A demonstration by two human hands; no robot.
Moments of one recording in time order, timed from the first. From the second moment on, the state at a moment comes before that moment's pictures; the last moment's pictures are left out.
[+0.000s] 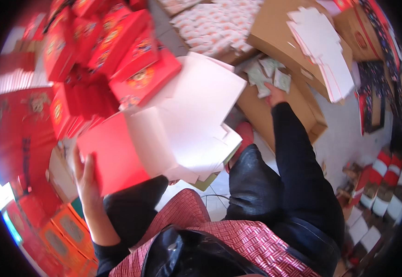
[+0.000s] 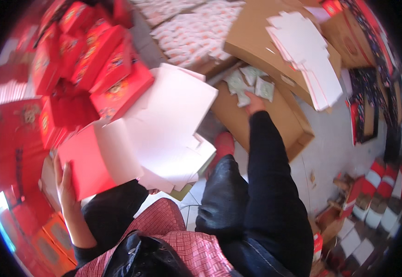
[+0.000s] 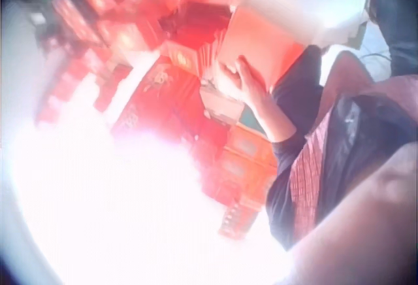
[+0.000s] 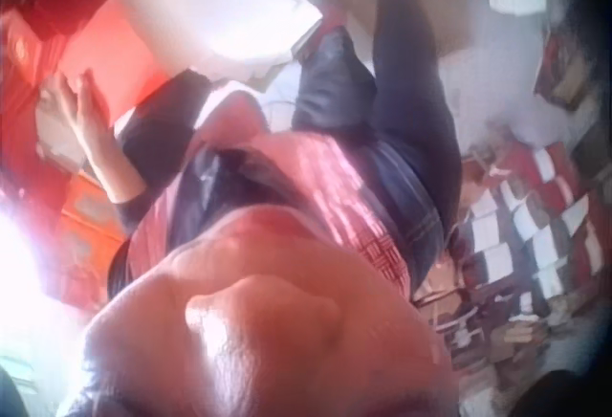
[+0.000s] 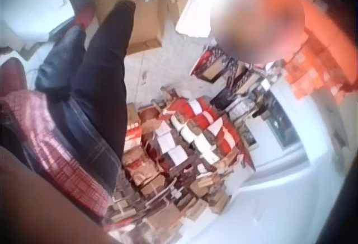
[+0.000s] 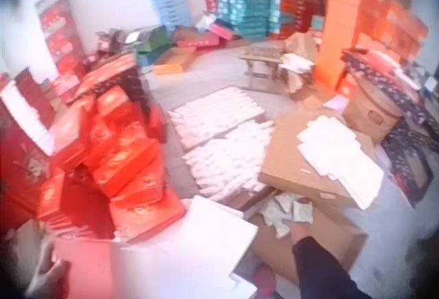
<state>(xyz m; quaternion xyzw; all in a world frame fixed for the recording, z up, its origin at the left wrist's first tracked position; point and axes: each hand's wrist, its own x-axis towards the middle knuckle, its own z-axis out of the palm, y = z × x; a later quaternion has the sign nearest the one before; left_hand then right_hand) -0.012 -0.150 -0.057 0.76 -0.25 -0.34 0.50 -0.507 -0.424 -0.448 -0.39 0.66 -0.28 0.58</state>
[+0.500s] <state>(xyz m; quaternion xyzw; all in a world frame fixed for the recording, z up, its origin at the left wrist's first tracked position) -0.095 -0.134 -0.015 0.47 -0.24 -0.42 0.73 -0.315 -0.244 0.050 -0.74 0.40 -0.36 0.41</state>
